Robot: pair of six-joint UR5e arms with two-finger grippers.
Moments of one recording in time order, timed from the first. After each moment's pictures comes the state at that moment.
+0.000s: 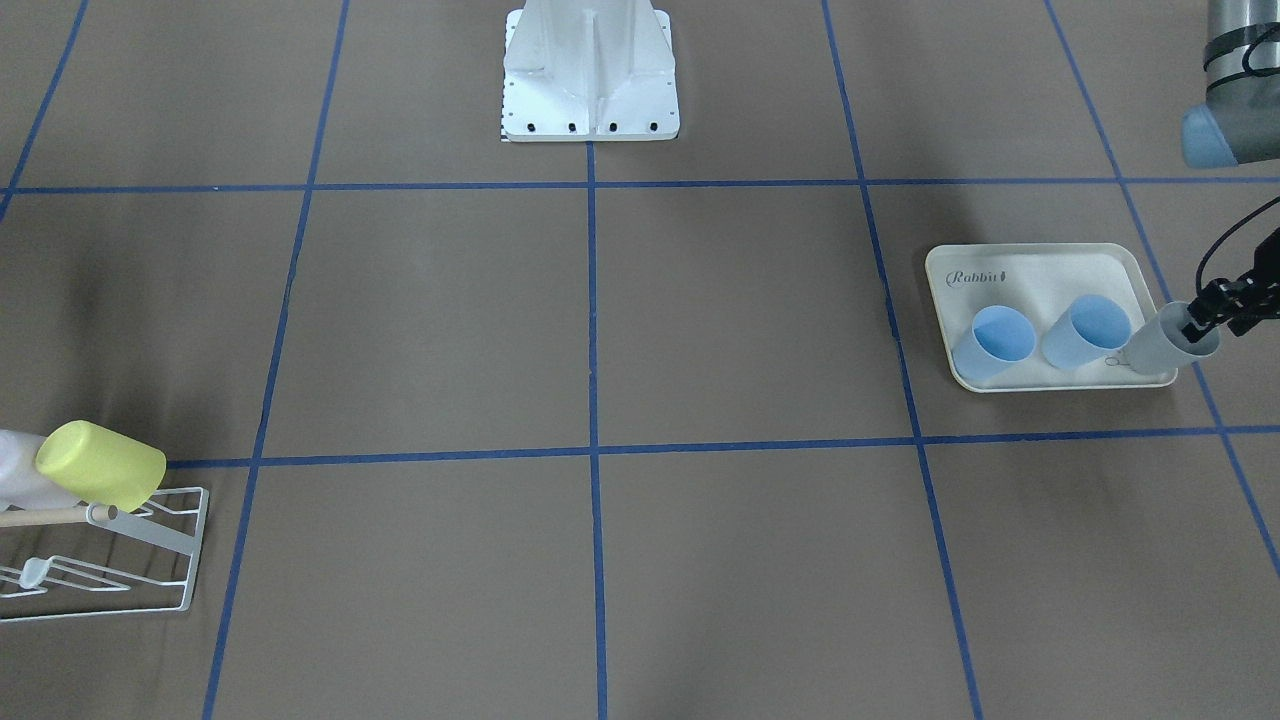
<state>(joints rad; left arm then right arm) -1.24 -1.50 -1.42 -2.30 -2.21 -0.70 1.35 -1.45 1.80 -1.49 2.31 0.32</state>
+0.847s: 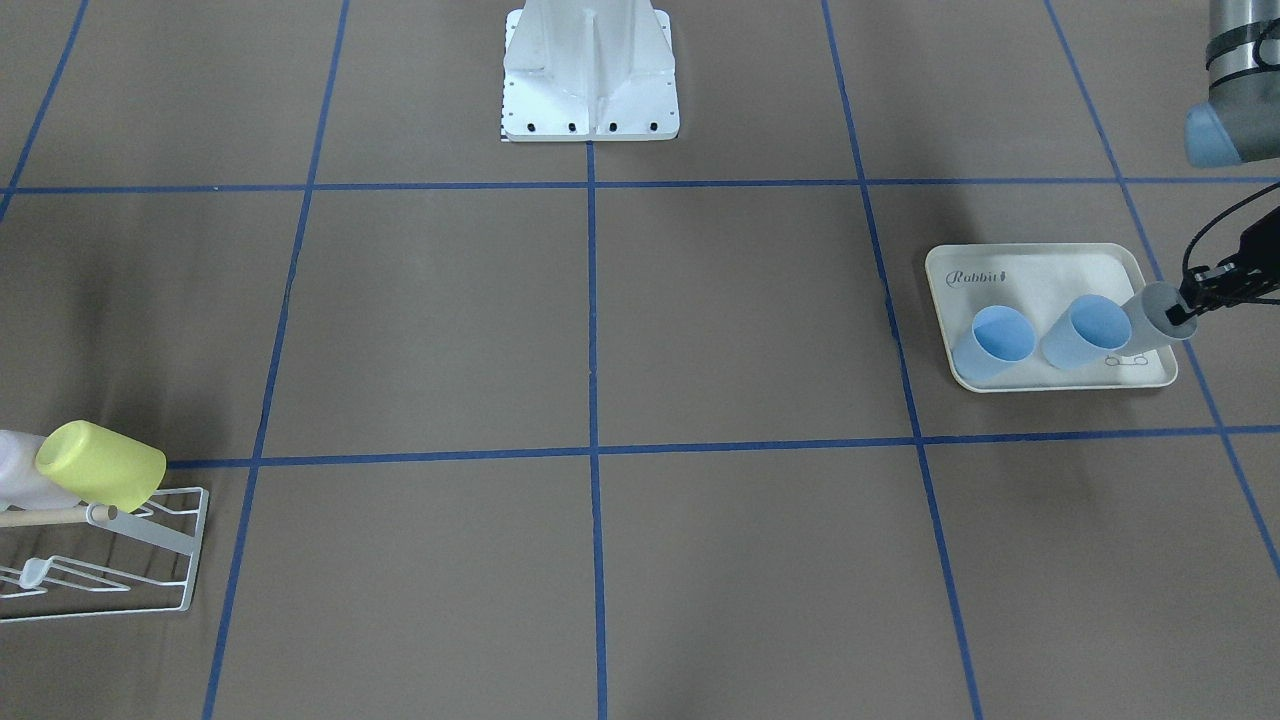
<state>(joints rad) -1.27 -1.50 -1.46 -2.29 -2.40 -0.68 1.33 -1.43 1.80 -1.48 2.30 0.33</state>
